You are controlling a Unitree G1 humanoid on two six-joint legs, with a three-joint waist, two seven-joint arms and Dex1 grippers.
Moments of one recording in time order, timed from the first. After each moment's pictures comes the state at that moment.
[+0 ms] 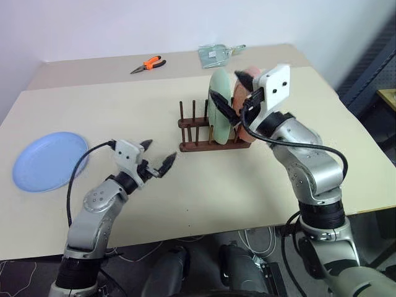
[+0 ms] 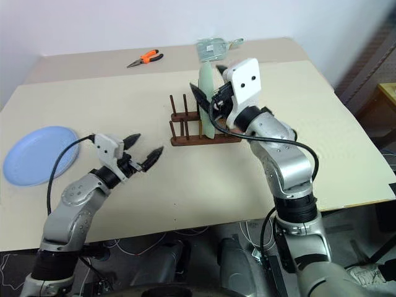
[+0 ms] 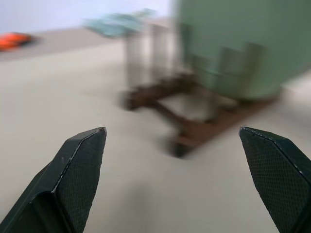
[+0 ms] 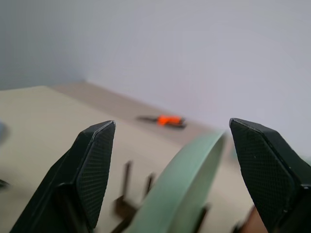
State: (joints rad) left arm -0.12 0.35 0.13 -0.29 -0.37 0.34 -0.33; right arm -0.66 -0.38 0.07 -0.30 0.25 0.41 0.37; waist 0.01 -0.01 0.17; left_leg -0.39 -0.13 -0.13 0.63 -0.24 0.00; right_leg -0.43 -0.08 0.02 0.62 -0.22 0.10
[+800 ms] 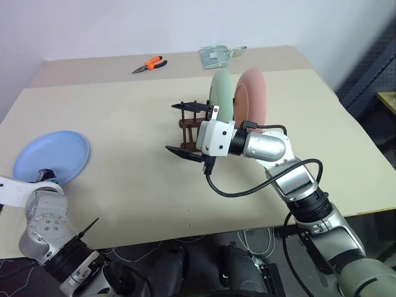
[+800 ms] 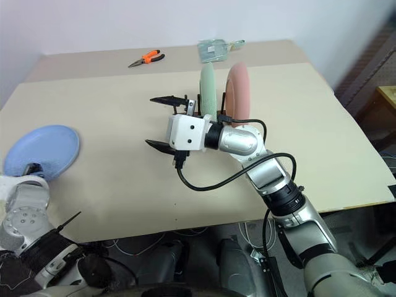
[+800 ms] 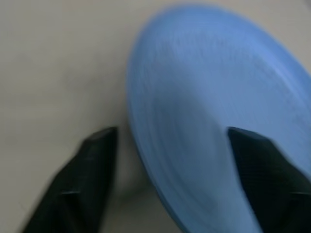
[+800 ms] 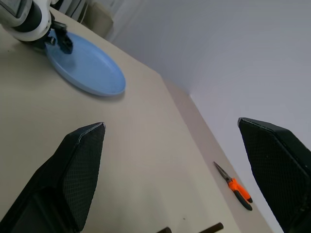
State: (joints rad) left arm -0.36 0.08 0.99 -0.24 -0.70 0.74 0.63; right arm -0.67 -0.40 0.38 -0.16 0.00 -0.02 0.73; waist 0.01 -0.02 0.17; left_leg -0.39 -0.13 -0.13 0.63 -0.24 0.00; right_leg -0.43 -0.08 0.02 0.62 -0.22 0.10
